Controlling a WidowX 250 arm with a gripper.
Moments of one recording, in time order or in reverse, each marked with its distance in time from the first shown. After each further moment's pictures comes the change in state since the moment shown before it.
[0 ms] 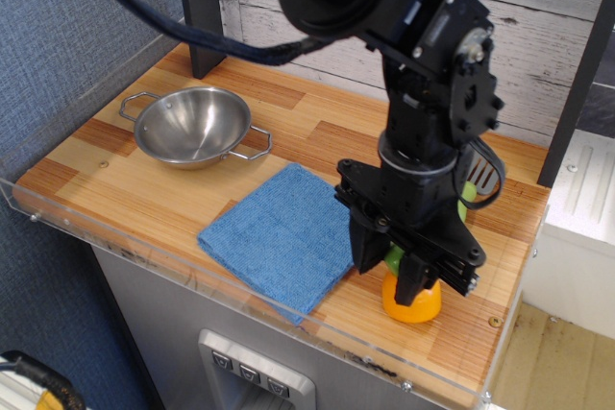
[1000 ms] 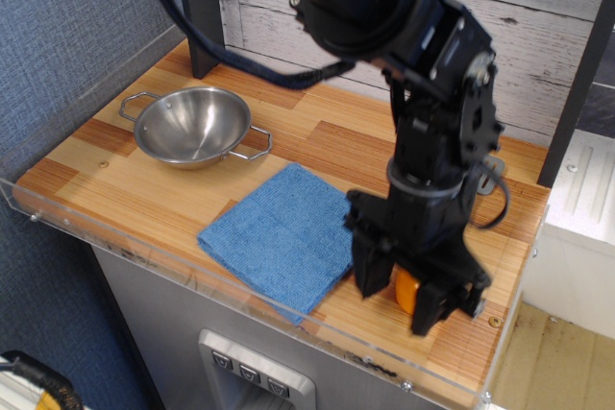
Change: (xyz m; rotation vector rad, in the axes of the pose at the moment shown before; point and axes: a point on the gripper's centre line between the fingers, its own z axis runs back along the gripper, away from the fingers) arm -0.002 -0.008 -0.017 -0.074 0.074 -0.007
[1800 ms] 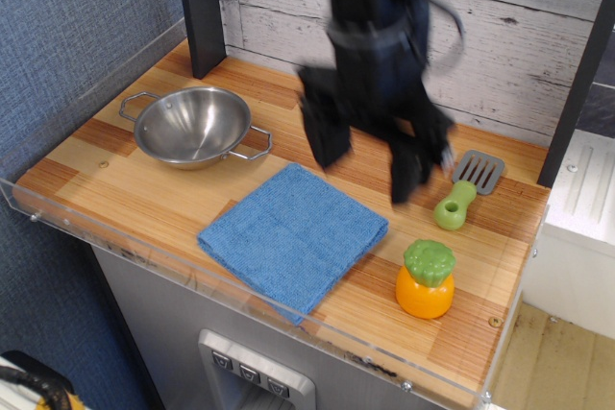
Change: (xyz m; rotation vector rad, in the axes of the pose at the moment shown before) arm 0.004 0.052 0.095 0.012 -0.213 0.143
